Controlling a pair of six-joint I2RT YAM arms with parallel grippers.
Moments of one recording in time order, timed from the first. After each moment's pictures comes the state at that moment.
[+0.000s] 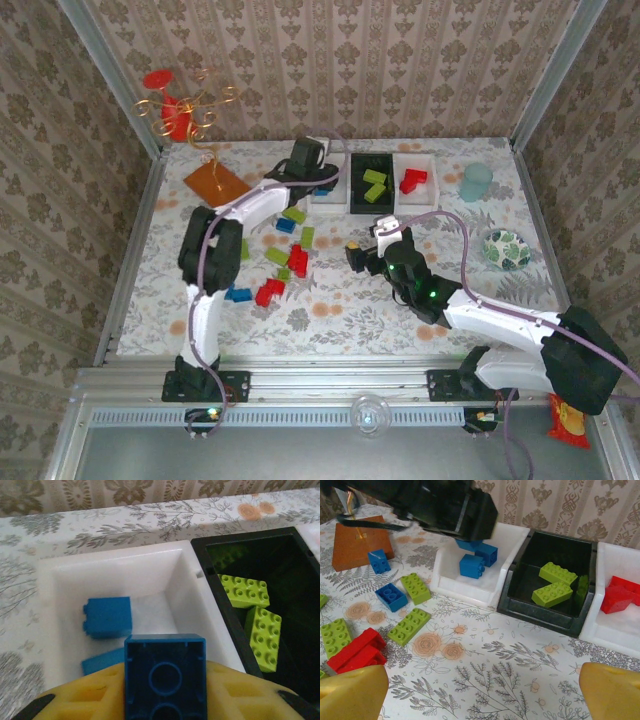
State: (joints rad) left arm -0.56 2.21 1.78 -0.21 0.01 -0.25; right arm 0.76 1.19 0.55 0.28 0.44 0.14
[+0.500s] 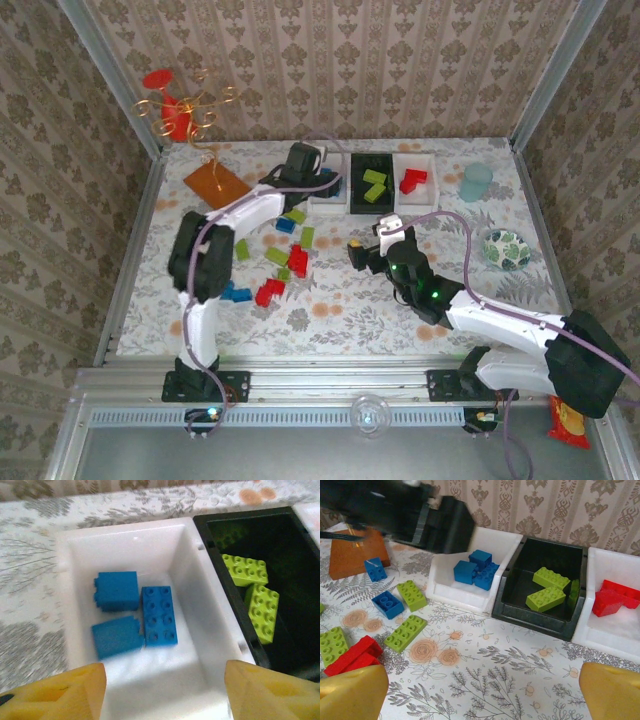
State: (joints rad) left arm -0.57 1.96 1.49 -0.17 -0.01 -0.25; right arm 0.76 1.16 0.55 0.28 0.46 0.14
